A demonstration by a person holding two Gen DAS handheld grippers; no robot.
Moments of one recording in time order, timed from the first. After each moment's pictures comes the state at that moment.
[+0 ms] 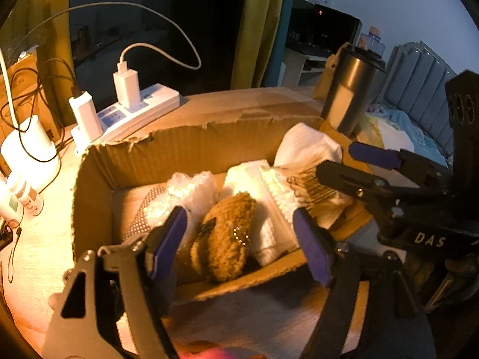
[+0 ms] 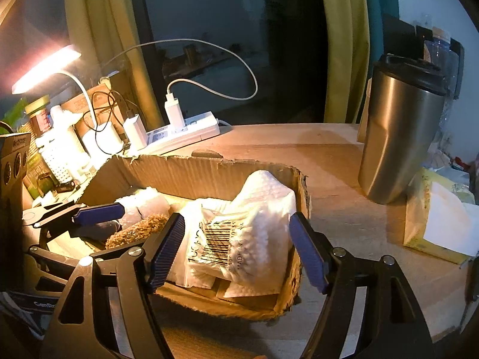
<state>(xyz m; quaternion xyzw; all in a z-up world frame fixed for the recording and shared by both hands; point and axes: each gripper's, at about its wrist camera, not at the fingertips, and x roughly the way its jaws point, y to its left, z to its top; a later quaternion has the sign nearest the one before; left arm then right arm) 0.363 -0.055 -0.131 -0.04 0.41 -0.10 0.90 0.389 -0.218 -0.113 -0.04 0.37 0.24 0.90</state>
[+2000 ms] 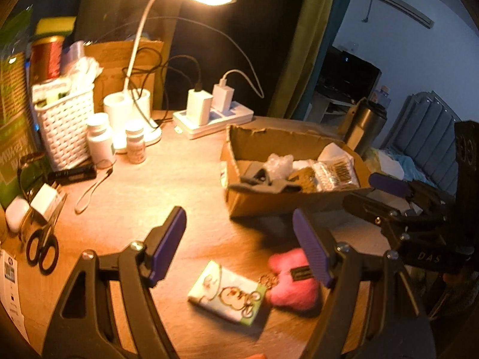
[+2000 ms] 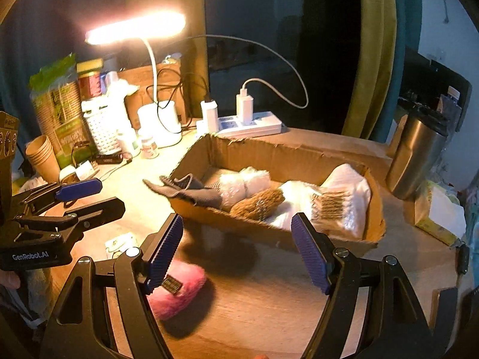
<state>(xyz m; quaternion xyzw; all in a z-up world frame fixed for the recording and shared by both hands) 0.231 0.069 -0.099 -0.12 0.35 -0.04 0.93 0.272 -0.117 -0.082 -0.11 0.36 0.25 0.89</state>
